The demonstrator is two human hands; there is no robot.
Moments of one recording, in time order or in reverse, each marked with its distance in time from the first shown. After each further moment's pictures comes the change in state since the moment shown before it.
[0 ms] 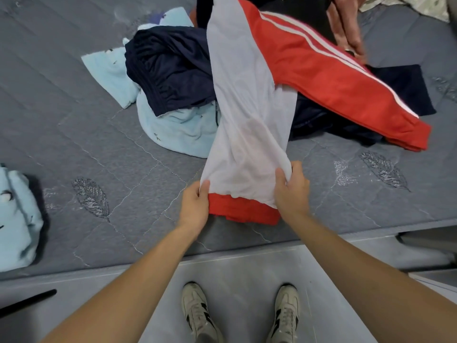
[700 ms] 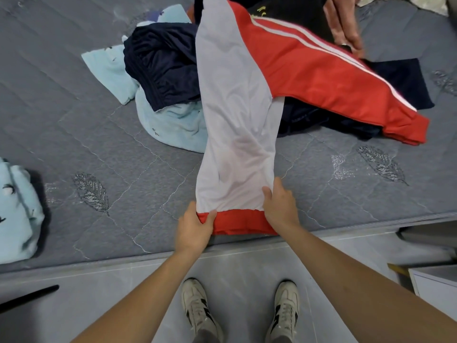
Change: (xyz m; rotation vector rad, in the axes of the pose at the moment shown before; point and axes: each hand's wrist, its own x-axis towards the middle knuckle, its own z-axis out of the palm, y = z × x) left_hand -0.053 -0.036 -0.001 0.311 0.015 -0.068; right_hand -0.035 0.026 0.008 -0.309 -0.275 0.081
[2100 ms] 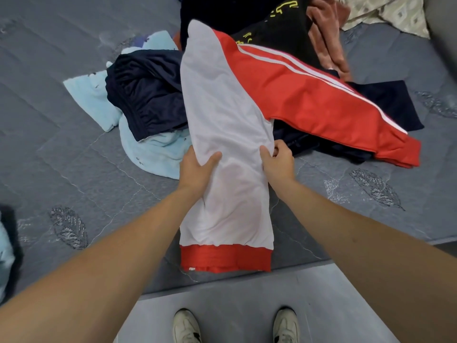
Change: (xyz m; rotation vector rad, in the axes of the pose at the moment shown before) left_hand 0.142 0.141 0.004 -0.312 -0.008 0.210; right_hand 0.140 -0.063 -0.053 0.523 0.182 -0.047
